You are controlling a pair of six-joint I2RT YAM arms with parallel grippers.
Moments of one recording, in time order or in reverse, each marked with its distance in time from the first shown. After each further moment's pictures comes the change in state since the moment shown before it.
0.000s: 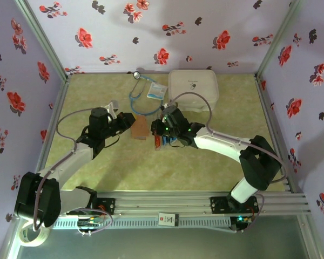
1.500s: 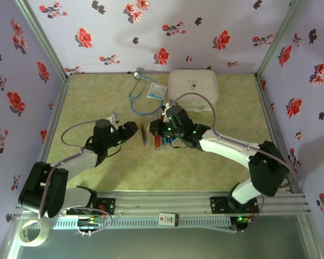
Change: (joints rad) left arm -0.004 0.098 -0.208 0.252 -0.015 -0.052; right arm 0.006 -0.089 -0.033 0.049 -0.125 0.063
